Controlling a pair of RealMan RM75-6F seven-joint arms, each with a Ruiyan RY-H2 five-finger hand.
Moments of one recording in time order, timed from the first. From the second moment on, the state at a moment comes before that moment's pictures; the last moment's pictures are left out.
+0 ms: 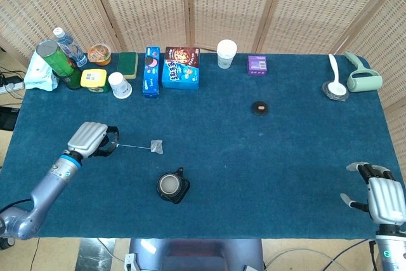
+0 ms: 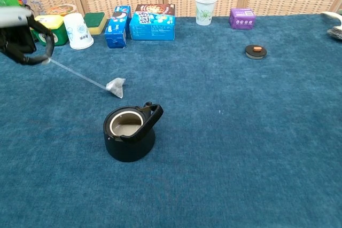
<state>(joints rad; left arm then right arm) -0.64 -1.22 -0.14 -1.53 1.25 0.85 -0.05 0.05 -1.17 0.09 -1.60 -1.43 1.49 -0.04</state>
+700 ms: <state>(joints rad) -0.69 -1.06 -0.23 -1.79 1.36 0.86 -0.29 0.02 -1.18 0.07 -1.56 -1.45 1.53 0.03</state>
